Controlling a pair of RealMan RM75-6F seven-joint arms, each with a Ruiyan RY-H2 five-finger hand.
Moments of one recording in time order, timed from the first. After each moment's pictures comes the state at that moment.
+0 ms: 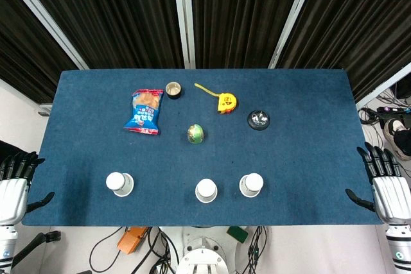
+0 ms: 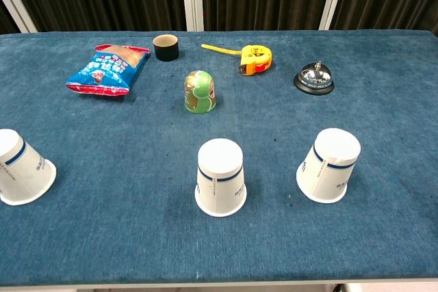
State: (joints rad) left arm 0.00 -1.18 0.00 -1.59 1.46 1.57 0.11; right arm 0.04 -1.10 0.04 -1.61 -1.61 1.57 0.00
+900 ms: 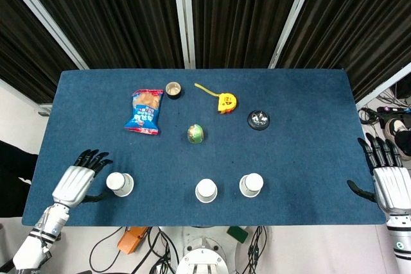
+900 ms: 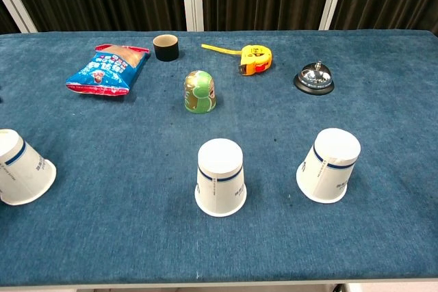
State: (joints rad) left arm -0.24 -1.20 0.02 -1.72 1.54 1.20 0.15; right arm 0.08 -1.08 0.07 -1.61 -1.58 1.54 -0.02
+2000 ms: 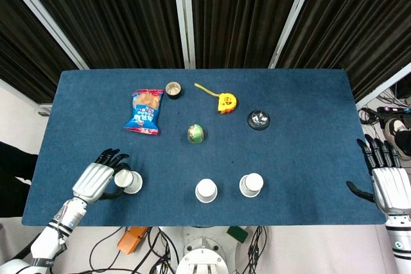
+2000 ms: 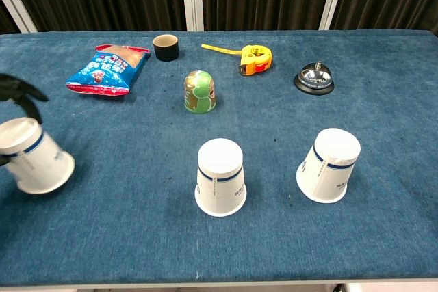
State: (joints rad) left arm -0.33 -1.23 0.02 -1.75 1.54 1.13 0.14; right arm 0.08 -1.09 0.06 -1.61 -1.57 1.53 -0.03
